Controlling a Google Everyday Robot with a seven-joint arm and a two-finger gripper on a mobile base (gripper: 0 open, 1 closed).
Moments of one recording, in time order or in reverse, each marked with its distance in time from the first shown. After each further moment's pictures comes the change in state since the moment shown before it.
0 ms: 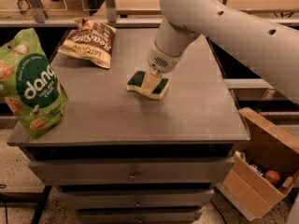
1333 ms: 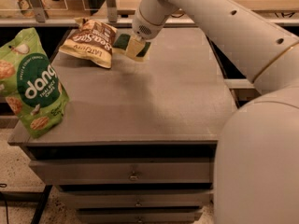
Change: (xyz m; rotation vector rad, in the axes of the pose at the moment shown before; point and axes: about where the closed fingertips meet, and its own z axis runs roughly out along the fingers) arm -0.090 -0.098 -0.018 0.168 -0.151 -0.126
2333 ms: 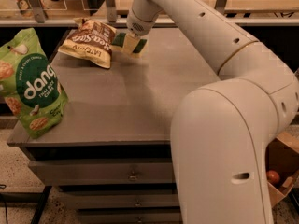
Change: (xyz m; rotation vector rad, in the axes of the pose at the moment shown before) arm -0.012 -0.043 0.041 0.020 0.048 0.023
